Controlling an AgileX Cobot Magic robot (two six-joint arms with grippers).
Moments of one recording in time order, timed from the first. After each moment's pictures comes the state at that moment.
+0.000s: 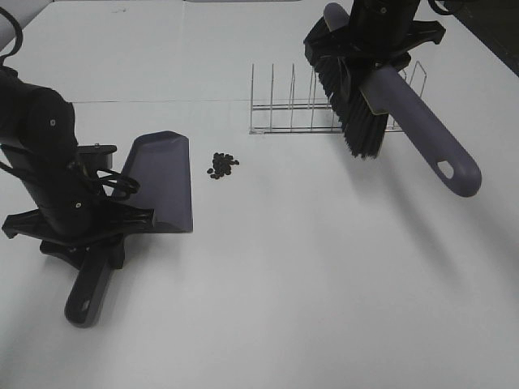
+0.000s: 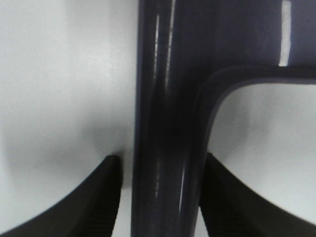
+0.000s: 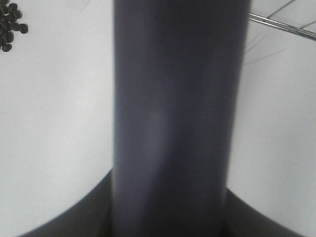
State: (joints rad) left arm -0.38 2.01 -1.06 -0.03 0.67 -0.40; right arm 0.33 2.16 -1.96 -0.04 1.23 0.06
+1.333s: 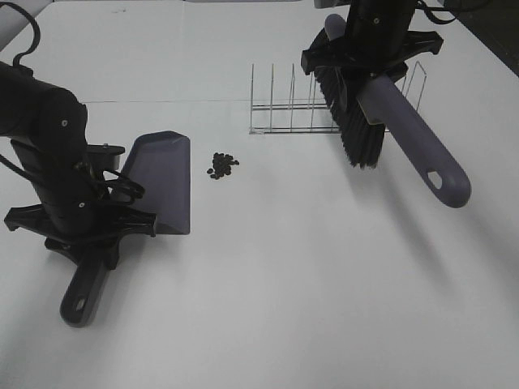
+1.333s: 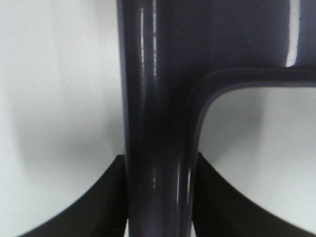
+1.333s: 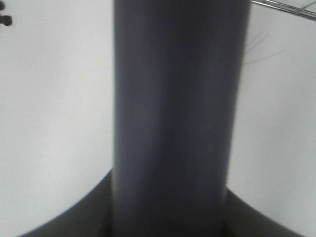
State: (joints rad) left arm -0.40 2.03 -1.09 0.04 0.71 -0.40; right arm 0.37 2.17 -1.93 -0.10 1.23 0.14
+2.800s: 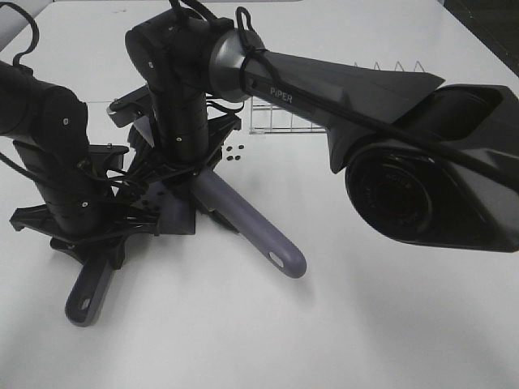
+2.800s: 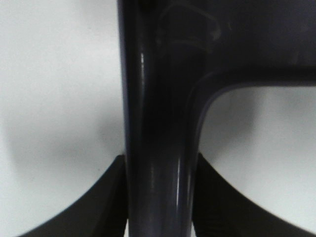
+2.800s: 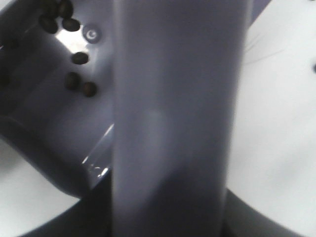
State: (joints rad) left arm -0.40 2.04 -1.09 0.01 0.70 -0.37; right arm 0.78 2.63 -2.39 -0.14 1.23 0.08
